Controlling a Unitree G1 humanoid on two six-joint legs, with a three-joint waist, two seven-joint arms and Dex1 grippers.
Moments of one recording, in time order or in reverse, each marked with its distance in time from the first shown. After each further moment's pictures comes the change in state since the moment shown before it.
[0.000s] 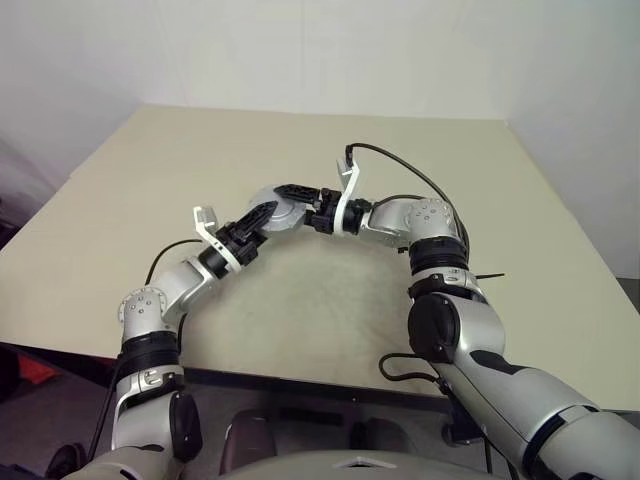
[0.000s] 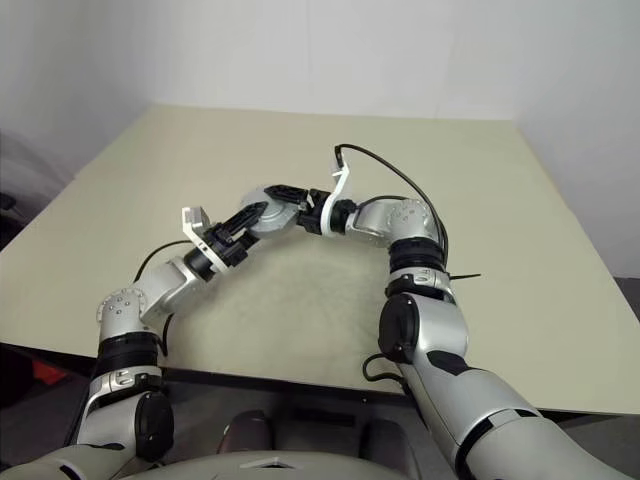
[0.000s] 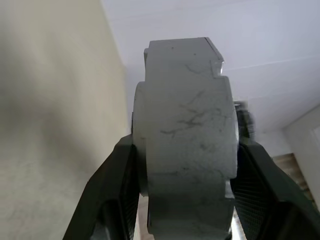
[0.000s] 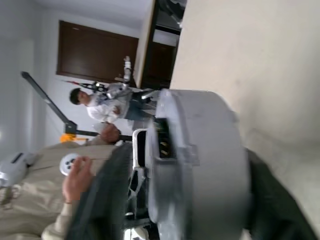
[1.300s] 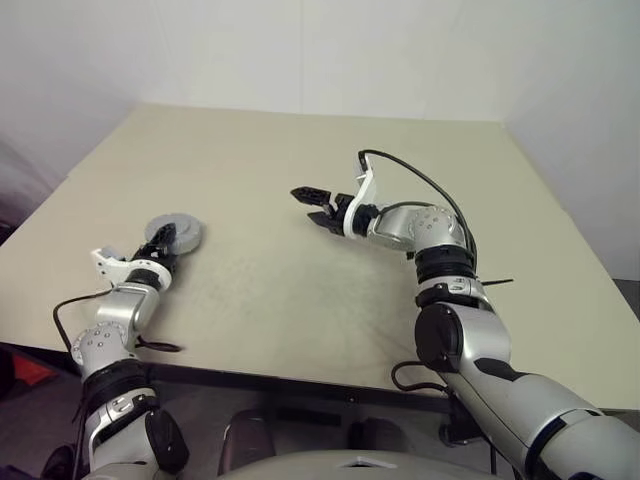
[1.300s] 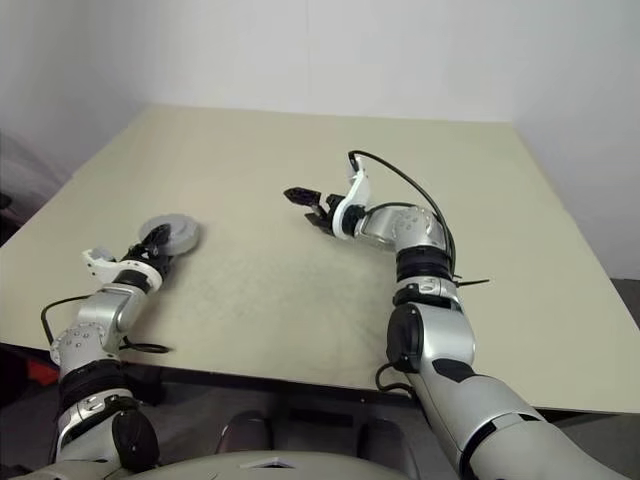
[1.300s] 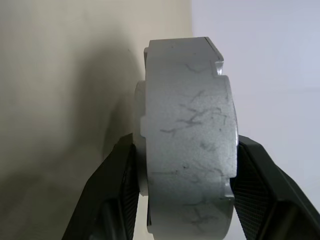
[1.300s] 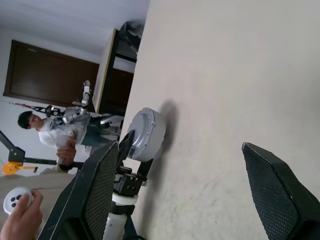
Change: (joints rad) left arm 0.091 0.043 0.281 0.038 0.149 -0.445 0.244; right arm 0.063 -0.036 0.053 -0.025 -0.057 -0.139 -0.031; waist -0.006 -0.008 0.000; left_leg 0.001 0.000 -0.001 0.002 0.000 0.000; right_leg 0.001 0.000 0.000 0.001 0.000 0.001
